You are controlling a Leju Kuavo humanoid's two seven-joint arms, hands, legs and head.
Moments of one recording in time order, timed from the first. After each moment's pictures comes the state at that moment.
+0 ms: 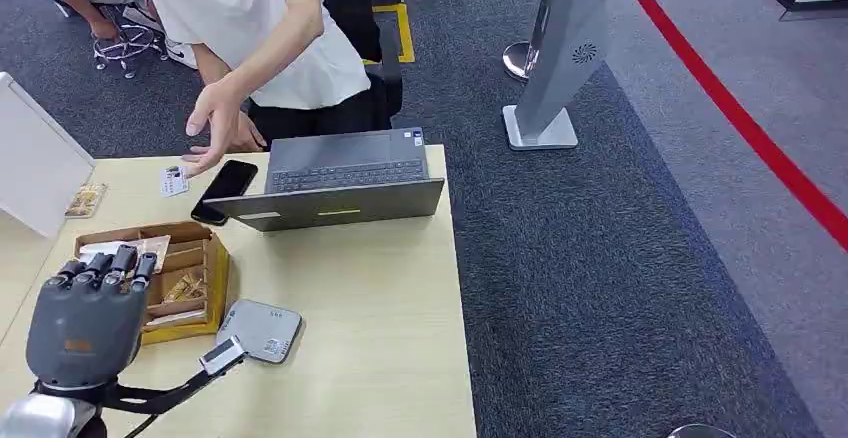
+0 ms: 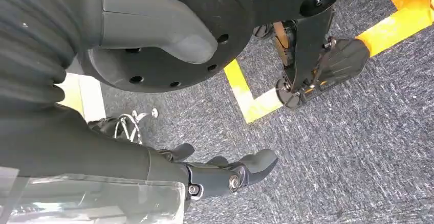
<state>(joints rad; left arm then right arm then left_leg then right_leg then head) 0.03 0.37 -0.42 -1.95 -1.43 0.23 0.11 -0.11 0.26 -1.25 -0.20 0.86 -0.29 -0.07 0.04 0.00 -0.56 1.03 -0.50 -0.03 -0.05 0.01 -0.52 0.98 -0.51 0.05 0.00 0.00</state>
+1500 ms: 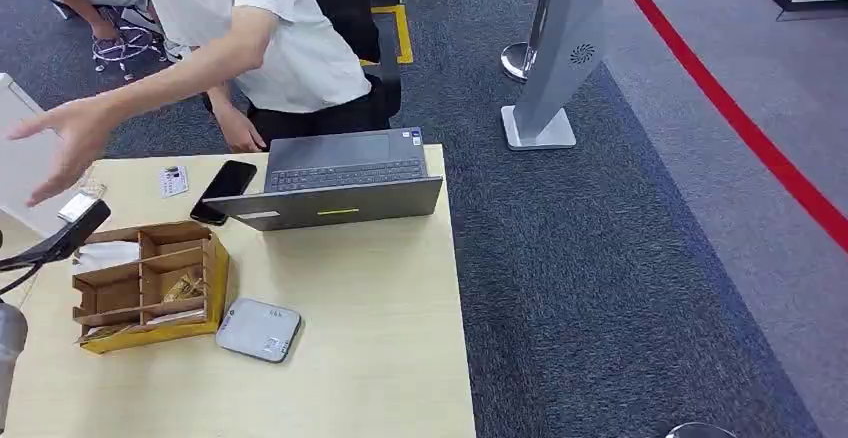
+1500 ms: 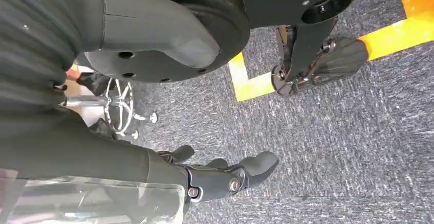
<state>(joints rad) -0.49 0.39 -0.09 -1.13 -1.31 0.44 0.04 -0.12 0.26 -1.15 -0.20 1.00 -0.28 -0.03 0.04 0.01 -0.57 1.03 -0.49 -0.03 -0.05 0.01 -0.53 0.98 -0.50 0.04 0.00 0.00</state>
